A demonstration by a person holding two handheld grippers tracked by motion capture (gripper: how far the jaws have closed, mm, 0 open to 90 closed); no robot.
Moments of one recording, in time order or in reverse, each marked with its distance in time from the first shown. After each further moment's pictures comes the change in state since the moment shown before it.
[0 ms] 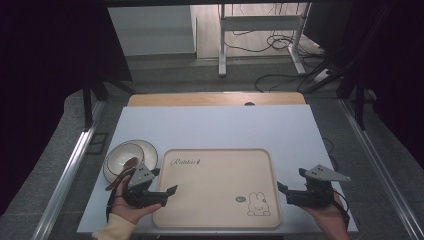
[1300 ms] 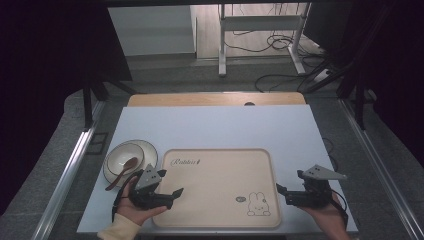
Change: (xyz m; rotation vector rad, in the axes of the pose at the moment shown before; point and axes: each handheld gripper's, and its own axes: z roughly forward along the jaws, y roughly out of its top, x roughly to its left) left arm -0.012 0.003 0.005 0.001 -0.024 0.050; right arm -0.001 -0.003 0.006 0.059 0.010 -0.004
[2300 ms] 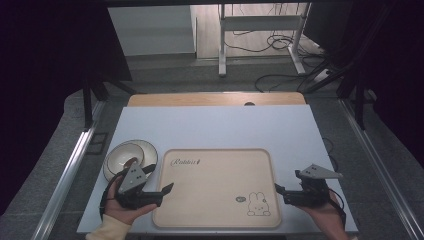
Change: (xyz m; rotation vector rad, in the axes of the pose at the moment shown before) left arm 0.010 0.004 -0.033 -0.100 0.061 0.036; right arm 0.002 0.001 0.005 0.020 -0.001 -0.017
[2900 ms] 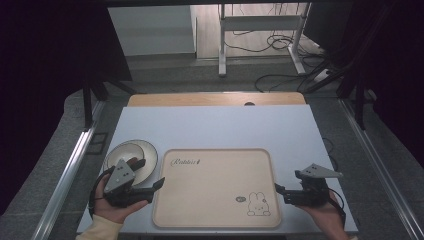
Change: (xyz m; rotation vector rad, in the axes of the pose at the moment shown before) left arm 0.010 0.007 -0.022 -0.050 0.058 -0.020; right arm -0.002 0.000 0.001 0.006 0.008 0.020
